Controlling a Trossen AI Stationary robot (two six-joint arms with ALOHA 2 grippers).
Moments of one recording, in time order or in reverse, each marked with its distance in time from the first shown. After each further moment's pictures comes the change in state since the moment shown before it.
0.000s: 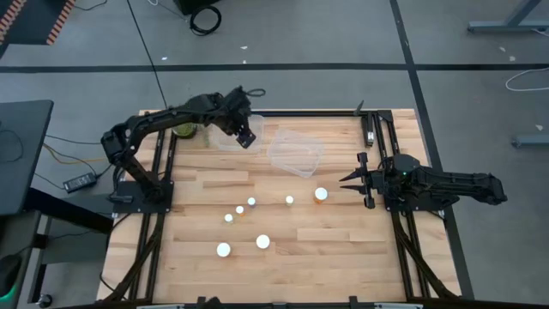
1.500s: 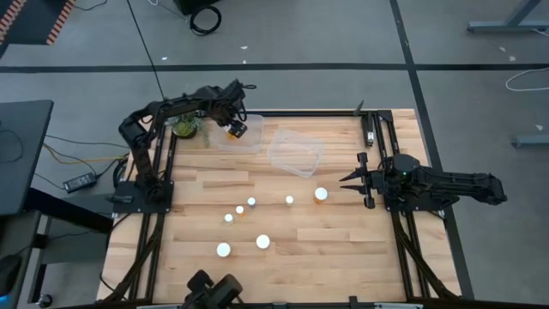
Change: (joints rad) left arm 0.193 0.205 -0.001 -0.001 -0.122 0.120; right arm 0.000 0.000 0.000 -0.002 0.000 0.000
